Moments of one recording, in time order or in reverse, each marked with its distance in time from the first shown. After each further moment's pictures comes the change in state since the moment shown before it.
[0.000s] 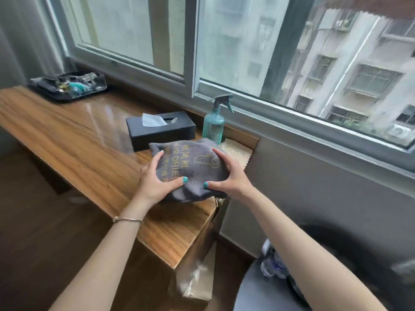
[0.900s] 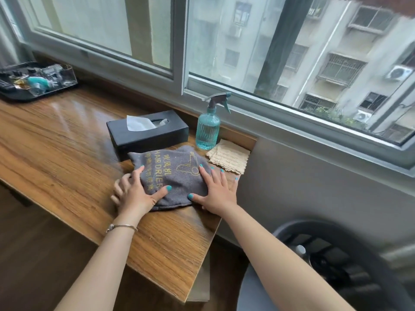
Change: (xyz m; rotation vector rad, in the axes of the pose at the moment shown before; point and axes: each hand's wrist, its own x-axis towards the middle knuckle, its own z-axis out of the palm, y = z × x) left_hand 0.063 -0.064 0.001 0.389 0.019 -0.173; right_hand 0.041 0.029 0.069 -0.652 -0.159 0.349
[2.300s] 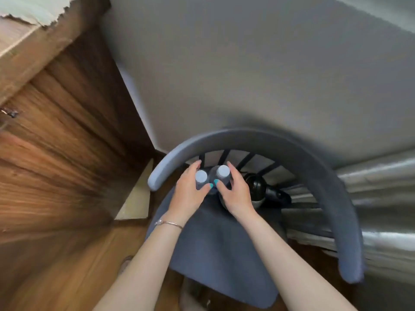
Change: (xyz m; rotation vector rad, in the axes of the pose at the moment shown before) left_hand -0.246 0.167 0.445 -0.280 -0.563 0.048; right_hand -0.118 0.444 0.158 0.843 0.061 0.451
